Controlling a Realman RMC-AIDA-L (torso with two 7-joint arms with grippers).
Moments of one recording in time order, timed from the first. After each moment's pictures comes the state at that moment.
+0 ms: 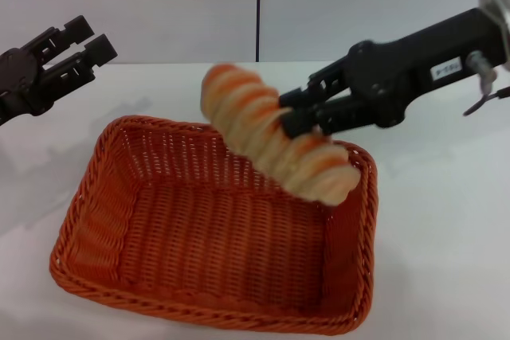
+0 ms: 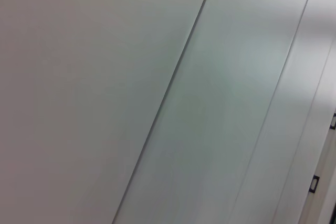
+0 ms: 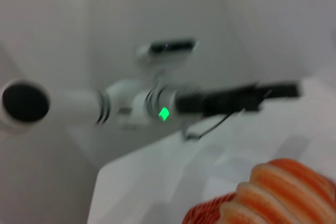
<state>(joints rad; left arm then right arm) -0.41 -2.04 0.31 0.53 1.78 1.83 -1.36 0.79 2.02 -1.00 -0.97 -1.89 -1.87 2.02</state>
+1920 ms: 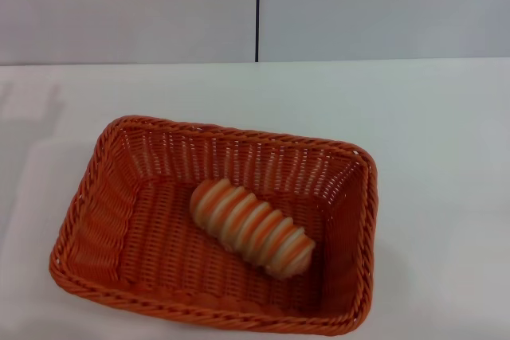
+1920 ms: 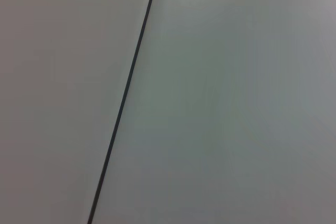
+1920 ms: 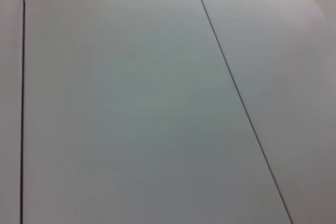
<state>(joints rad) -0.35 -2.07 -0.22 0.01 1.56 1.78 -0.47 0.18 2.07 0.21 -0.20 -1.14 -1.75 0.61</state>
